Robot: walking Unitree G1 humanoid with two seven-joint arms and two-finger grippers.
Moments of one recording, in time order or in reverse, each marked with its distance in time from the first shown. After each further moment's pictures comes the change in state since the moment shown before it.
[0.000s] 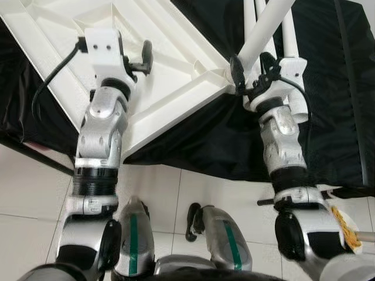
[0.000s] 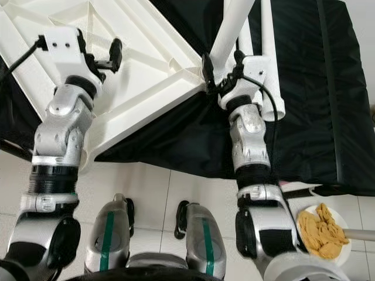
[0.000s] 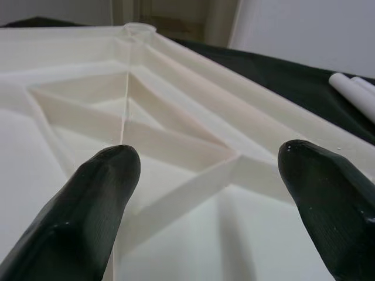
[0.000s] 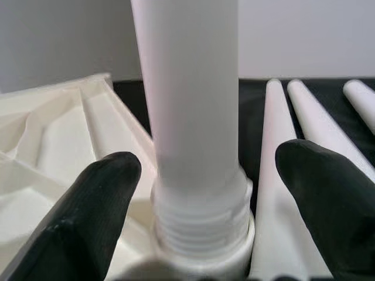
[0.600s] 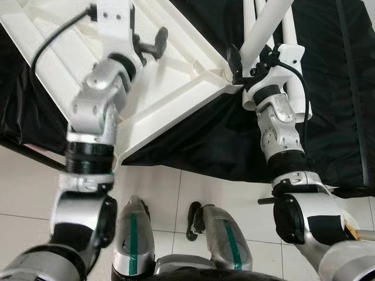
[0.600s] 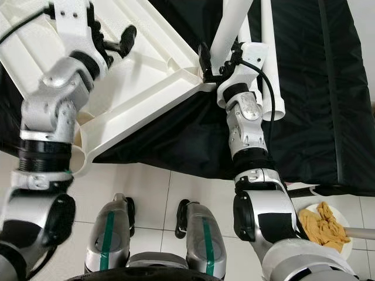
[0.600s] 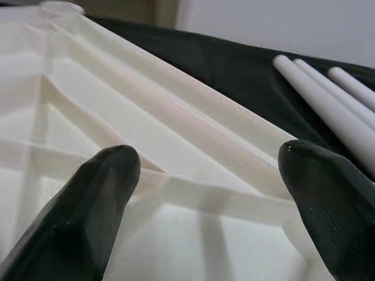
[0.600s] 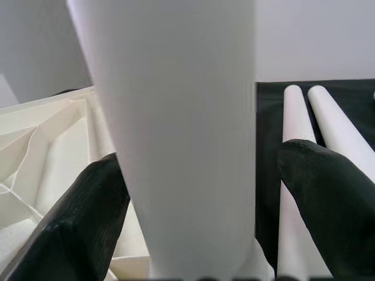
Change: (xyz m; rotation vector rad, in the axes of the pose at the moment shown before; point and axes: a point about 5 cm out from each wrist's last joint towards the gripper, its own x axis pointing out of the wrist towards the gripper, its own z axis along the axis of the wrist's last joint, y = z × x) left arm 0.026 -0.019 0.024 -0.041 0.090 -0.170; right arm 0.037 -0.001 0.015 0.034 0.005 0.063
